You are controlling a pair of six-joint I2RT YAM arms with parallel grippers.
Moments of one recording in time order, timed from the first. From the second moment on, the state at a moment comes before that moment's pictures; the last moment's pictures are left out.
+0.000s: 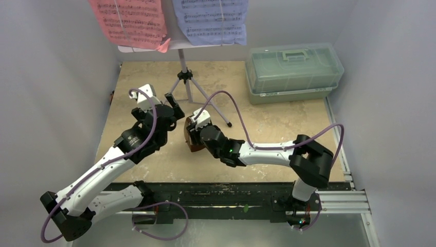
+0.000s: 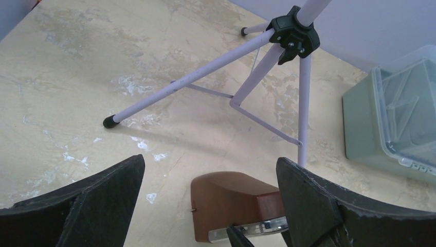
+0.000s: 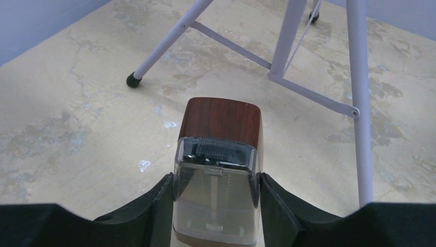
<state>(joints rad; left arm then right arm) -0.73 0.93 1.02 -0.59 -0.87 -0.76 1.17 1.69 1.02 0.36 0.57 0.17</state>
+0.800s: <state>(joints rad) -0.72 1.28 1.12 -0.60 -0.37 -0.63 0.89 1.41 0.71 0.46 -0.17 -0.10</state>
